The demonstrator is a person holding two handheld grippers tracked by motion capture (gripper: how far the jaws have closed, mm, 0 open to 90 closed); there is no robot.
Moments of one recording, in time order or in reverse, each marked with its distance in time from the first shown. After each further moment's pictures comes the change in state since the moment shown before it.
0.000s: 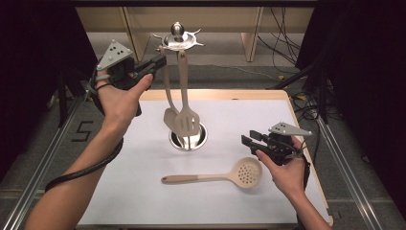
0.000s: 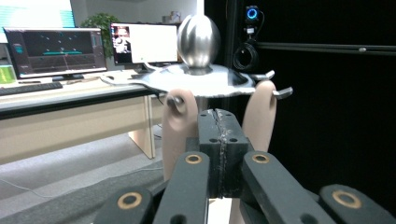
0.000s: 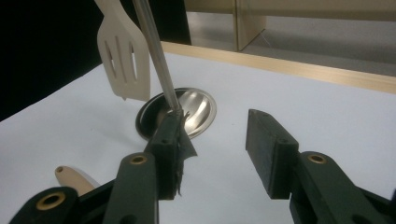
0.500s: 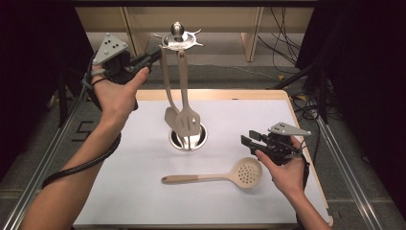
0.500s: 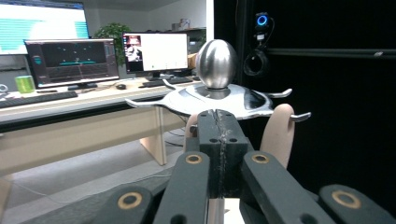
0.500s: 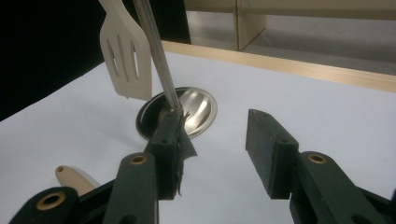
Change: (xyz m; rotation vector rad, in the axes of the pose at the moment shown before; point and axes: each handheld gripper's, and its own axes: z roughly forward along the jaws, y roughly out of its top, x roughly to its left) left arm 0.007 0.009 0.000 -0.016 0.045 0.028; right arm 0.000 -0.001 0.002 -0.002 0.004 -0.004
